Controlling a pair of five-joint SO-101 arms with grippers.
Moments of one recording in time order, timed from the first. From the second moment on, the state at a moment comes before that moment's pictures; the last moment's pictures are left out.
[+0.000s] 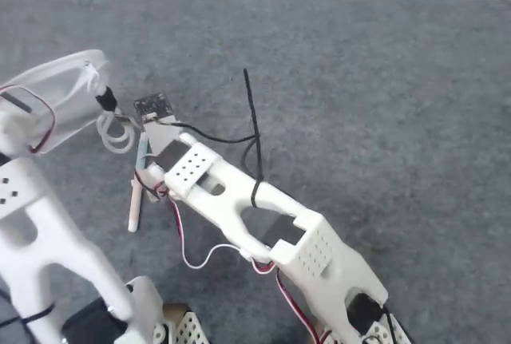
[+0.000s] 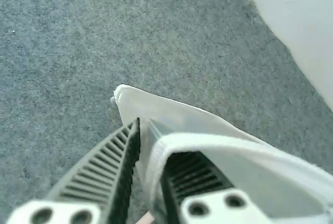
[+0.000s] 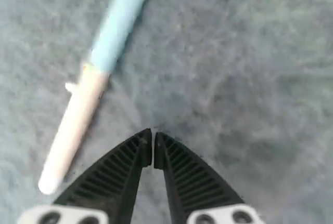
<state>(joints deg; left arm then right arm) -41.8 -24.6 9.1 73.7 28.6 -56.8 42.0 -27.3 67.3 -29.1</state>
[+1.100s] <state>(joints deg) -41.8 -24.6 11.8 71.1 28.6 -57.2 41.3 -55.3 100.4 -28.9</state>
